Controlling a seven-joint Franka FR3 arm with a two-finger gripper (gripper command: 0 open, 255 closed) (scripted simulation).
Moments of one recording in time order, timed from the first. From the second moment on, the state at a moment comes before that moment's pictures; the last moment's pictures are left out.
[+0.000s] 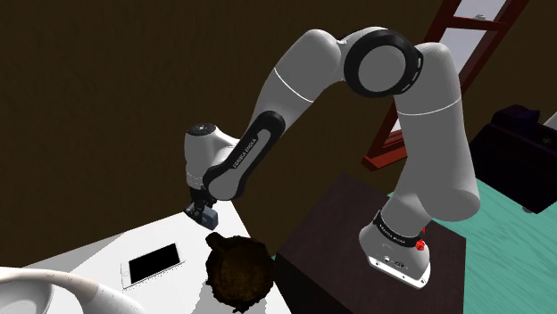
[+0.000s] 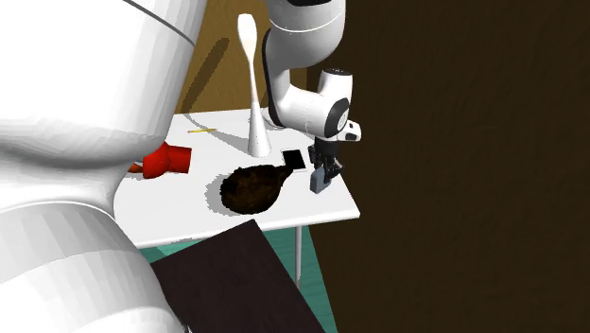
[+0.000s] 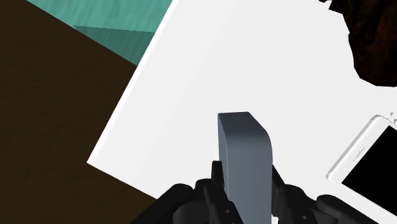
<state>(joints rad) 0.33 0.61 0.18 -2.03 -0.09 2.68 0.44</state>
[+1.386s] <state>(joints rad) 0.31 0.45 0.21 -2.06 -0.06 2.55 0.42</state>
